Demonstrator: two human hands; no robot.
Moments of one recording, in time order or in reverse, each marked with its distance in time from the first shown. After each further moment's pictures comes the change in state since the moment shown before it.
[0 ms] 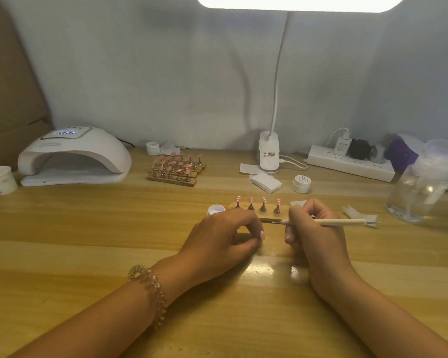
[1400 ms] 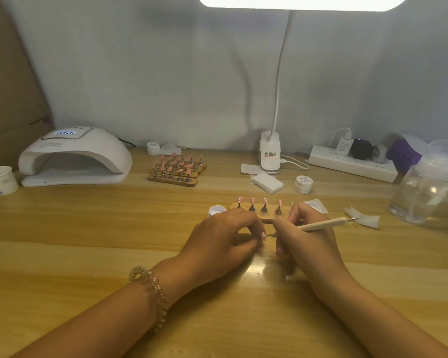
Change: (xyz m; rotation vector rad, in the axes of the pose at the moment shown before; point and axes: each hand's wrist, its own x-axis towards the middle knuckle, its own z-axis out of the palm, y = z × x) left_hand 0.000 0.002 -0.001 0.013 0.019 0.000; right_hand 0.004 0.013 0.000 -0.314 -0.101 -0.063
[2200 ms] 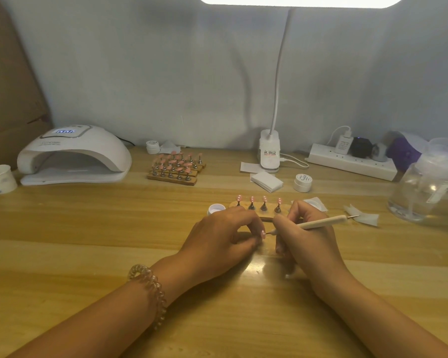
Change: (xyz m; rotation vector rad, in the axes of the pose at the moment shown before) left_hand 0.000 0.001 -0.001 -0.008 -0.003 -0.003; right_hand 0.000 -0.001 0.001 0.030 0.013 0.000
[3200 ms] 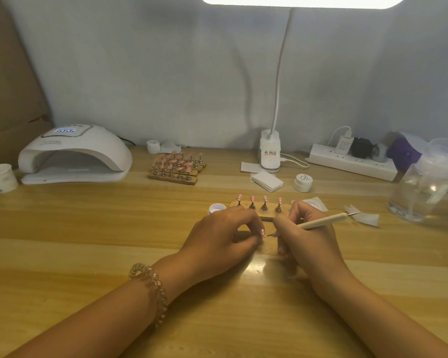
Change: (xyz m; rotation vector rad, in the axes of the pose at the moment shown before) left_hand 0.000 -0.003 0.001 -0.023 -0.007 -0.007; right_hand -0.001 0.001 -0.001 -0.036 -0.005 -0.010
